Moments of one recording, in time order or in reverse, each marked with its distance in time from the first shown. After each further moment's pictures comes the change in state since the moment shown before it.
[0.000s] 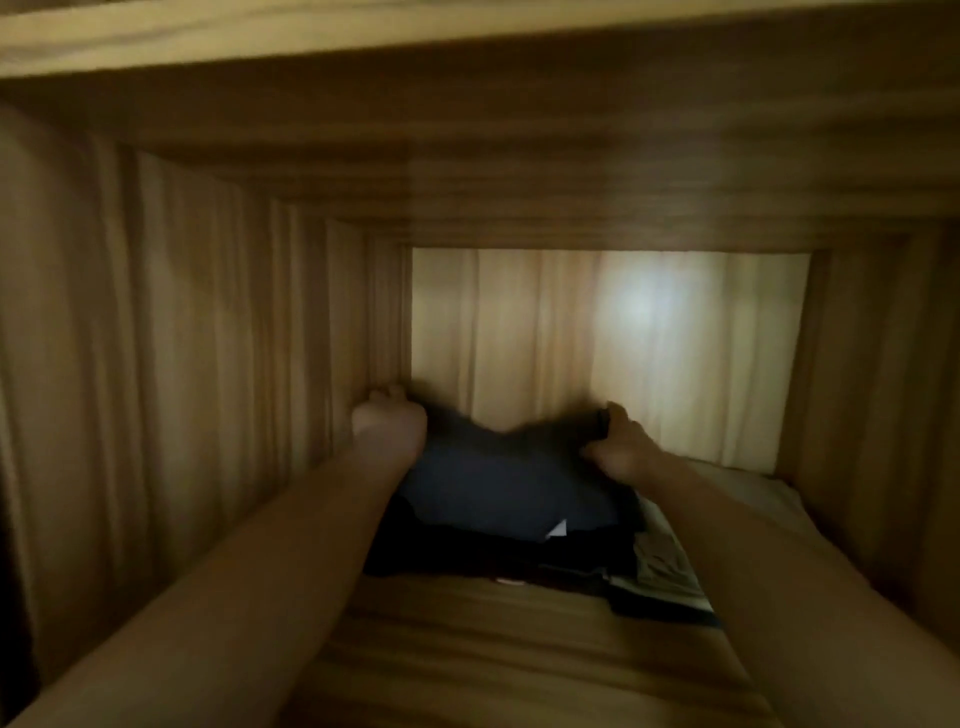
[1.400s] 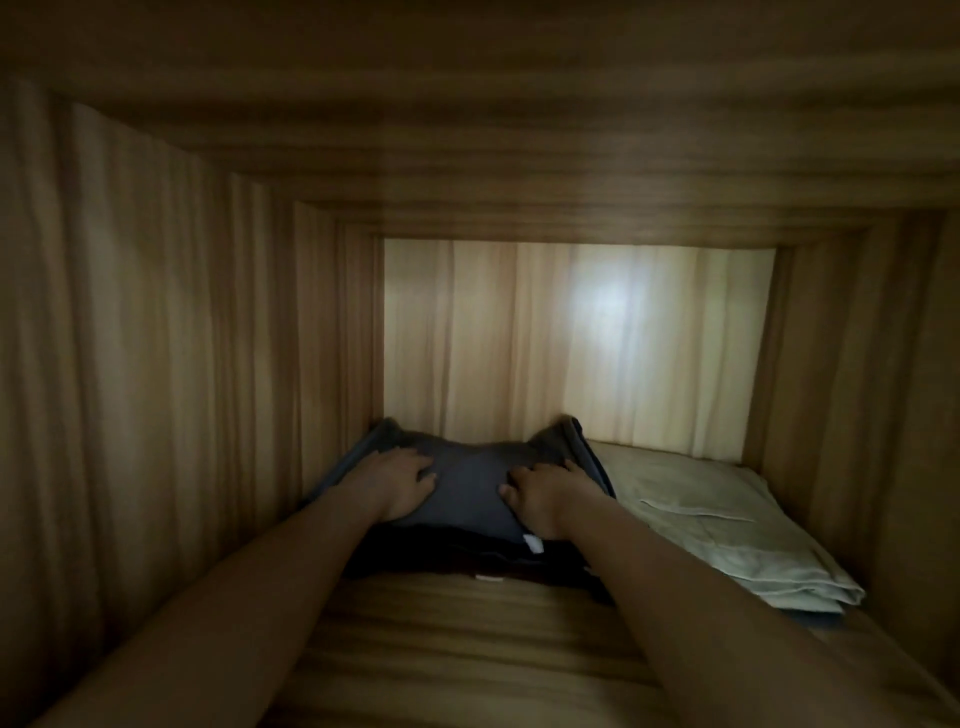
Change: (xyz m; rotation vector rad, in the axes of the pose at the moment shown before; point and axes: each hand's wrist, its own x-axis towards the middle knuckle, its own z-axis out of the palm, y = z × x) left_hand 0.002 -0.002 0.080 -0.293 -0.191 0.380; right_hand -0.037 -0.020 0.063 -0.652 -0.255 -0.187
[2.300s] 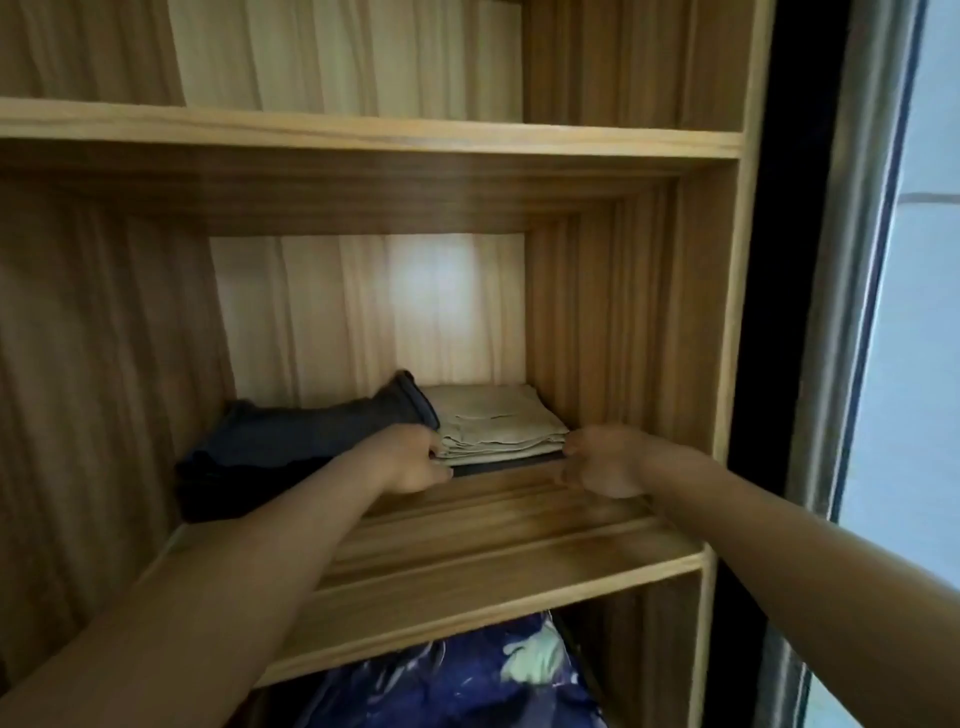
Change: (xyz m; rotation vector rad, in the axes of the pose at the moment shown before) left_hand -0.143 0.217 -0.043 0.054 -0.210 0.331; right_hand -0.315 0.098 -0.046 0.046 0.014 0.393
